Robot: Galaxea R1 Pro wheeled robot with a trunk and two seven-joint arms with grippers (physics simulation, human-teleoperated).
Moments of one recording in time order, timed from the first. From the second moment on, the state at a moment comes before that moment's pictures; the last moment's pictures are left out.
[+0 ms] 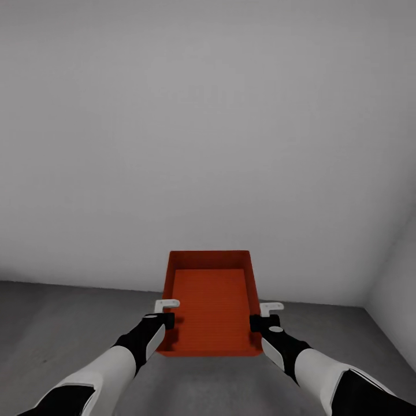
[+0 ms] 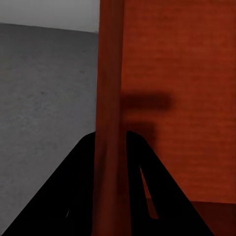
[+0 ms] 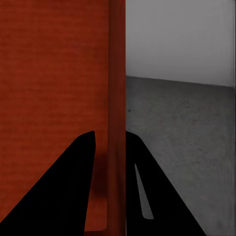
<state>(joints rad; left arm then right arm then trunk) -0.77 -0.15 0.01 -0.27 0.01 0.21 0.21 -0.80 0.04 0.87 -0.13 -0.80 -0.09 -0.21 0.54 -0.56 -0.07</state>
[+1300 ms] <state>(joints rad) -0.77 -0.15 0.01 -0.27 0.01 0.21 0.21 -0.80 0.04 0.87 -0.13 -0.80 -0.09 -0.21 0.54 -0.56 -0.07</state>
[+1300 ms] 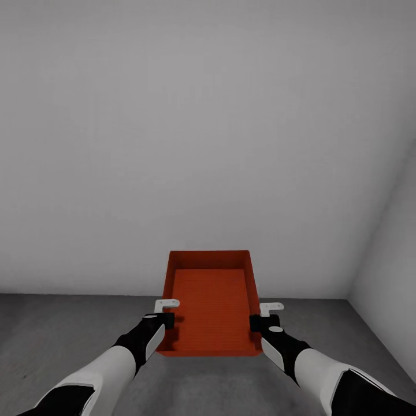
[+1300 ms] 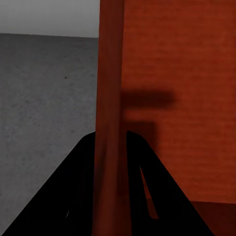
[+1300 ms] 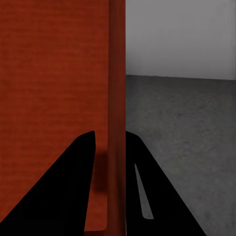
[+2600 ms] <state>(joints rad) -0.77 -0.14 0.01 -0.27 0.01 0.22 0.20 -0.80 0.05 0.87 -0.13 -0.80 -0.09 -0.21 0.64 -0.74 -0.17</state>
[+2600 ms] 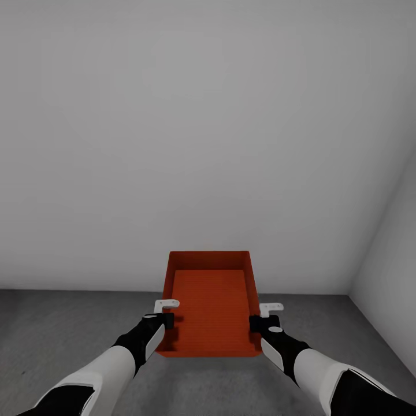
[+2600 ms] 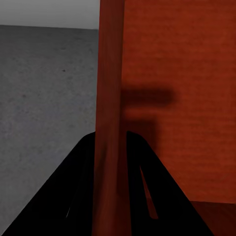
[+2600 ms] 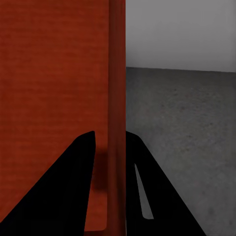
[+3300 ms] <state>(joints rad) -0.77 -0.14 0.01 -0.27 0.01 0.22 0.20 -0.80 0.05 0.87 -0.13 -0.80 -0.09 -0.21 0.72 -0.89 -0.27</state>
